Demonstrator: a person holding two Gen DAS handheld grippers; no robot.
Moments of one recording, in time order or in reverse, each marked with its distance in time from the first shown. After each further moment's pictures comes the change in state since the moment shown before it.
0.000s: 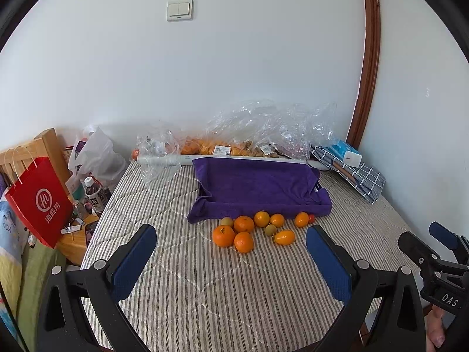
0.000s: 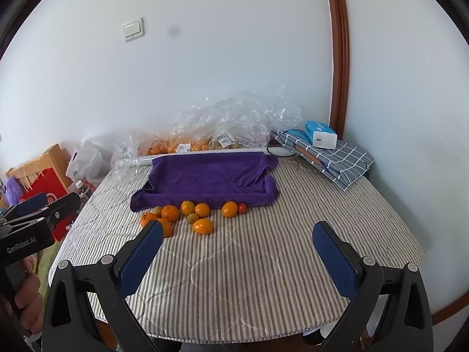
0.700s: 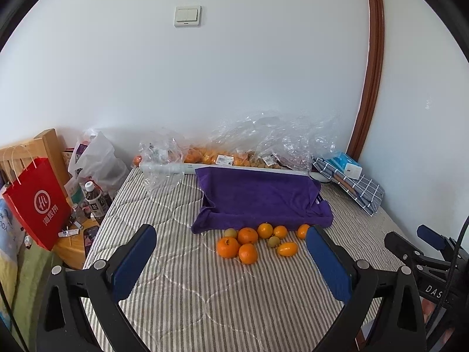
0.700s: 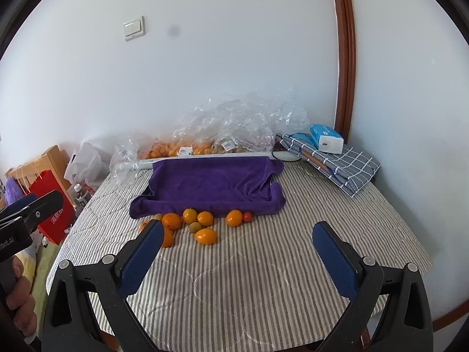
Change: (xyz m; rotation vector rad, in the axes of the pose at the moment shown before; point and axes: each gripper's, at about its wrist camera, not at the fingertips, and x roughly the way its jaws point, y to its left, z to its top) left arm 0.000 0.019 0.008 -0.028 -0.037 -0.022; right arm 0.021 0.012 0.013 -0.008 -0.002 0.004
